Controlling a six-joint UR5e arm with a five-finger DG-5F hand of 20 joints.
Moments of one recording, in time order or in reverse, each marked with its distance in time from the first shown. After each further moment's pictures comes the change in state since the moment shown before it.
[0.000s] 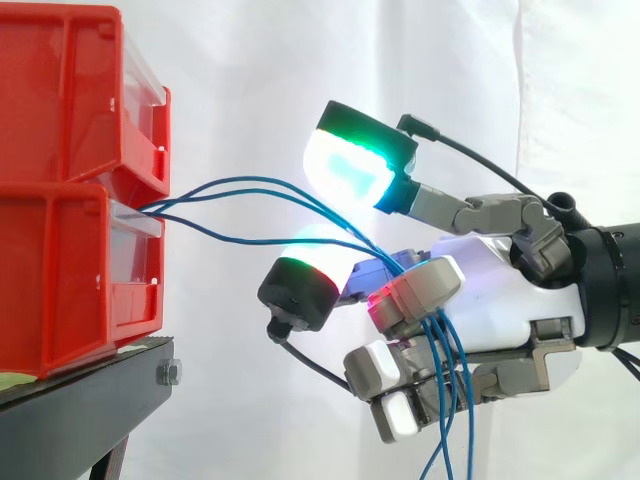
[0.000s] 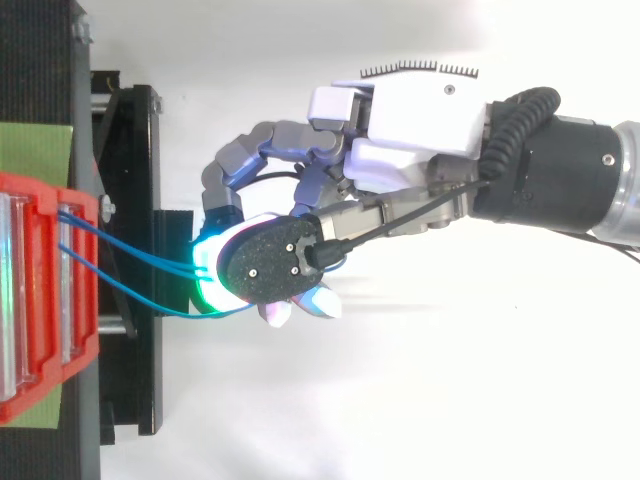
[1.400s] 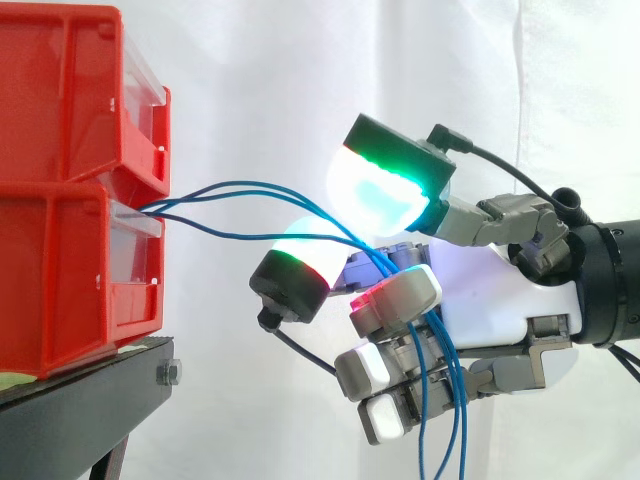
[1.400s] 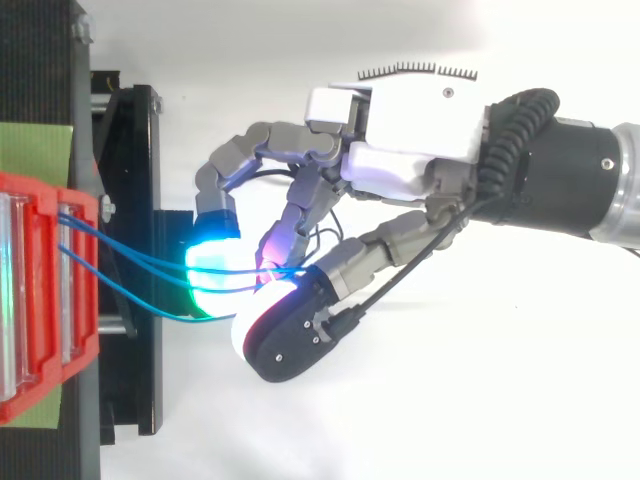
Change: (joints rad) arm 0.002 -0.001 -0.001 0.014 0.001 -0.035
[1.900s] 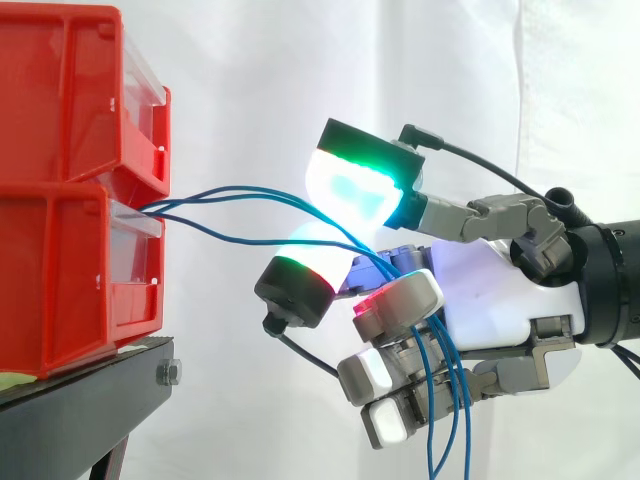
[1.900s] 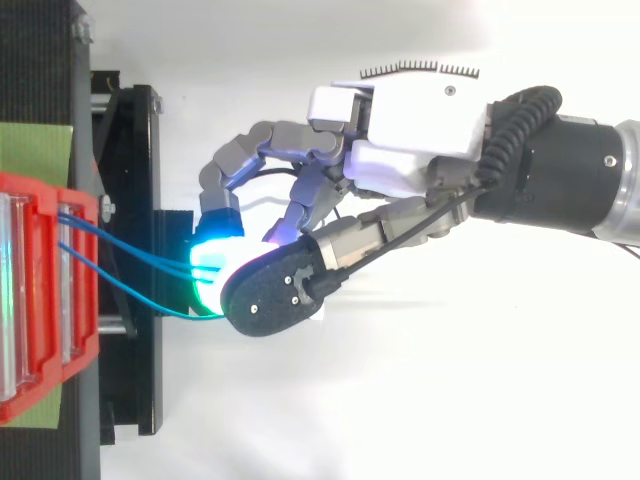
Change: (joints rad) arm -0.003 0.002 0.002 -0.016 -0.006 0.003
